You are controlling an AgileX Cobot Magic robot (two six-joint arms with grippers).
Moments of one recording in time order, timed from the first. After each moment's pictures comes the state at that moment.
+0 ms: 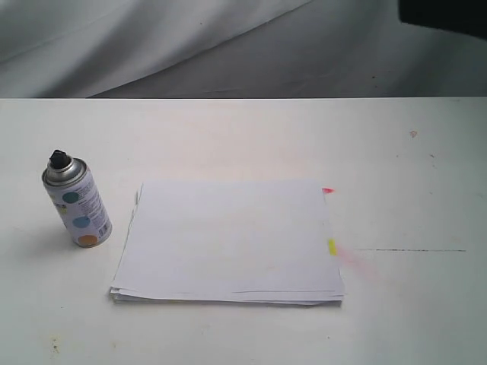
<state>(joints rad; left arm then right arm) -0.07 0.49 -0.34 0.85 -0.66 -0.89 0.11 0.89 -1.02 1.13 1.03 -1.31</state>
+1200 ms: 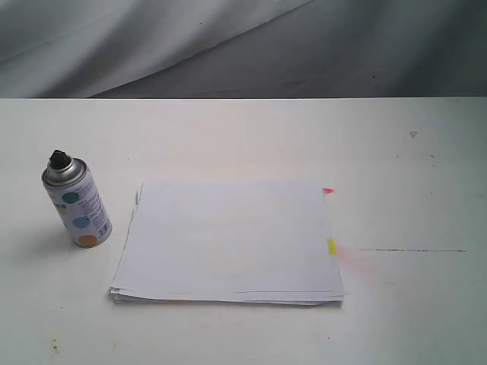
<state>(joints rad) -0.07 0.11 -0.09 1.42 -0.53 -1.56 0.11 0.05 -0.19 1.16 0.42 -1.06</state>
